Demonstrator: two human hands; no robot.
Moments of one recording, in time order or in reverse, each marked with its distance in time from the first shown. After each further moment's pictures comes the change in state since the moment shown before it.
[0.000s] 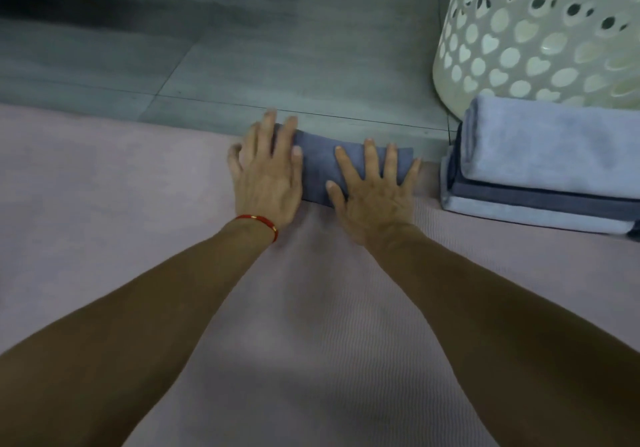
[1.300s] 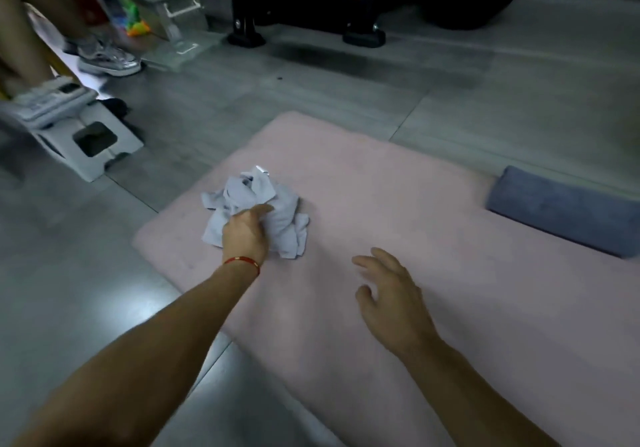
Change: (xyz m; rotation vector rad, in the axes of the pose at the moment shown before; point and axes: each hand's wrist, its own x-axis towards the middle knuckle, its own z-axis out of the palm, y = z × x) left_hand -0.223 -0.308 -0.288 -0.109 0.112 -0.616; right_hand -0.245 -0.296 -0.094 0.772 -0.199 -0.350
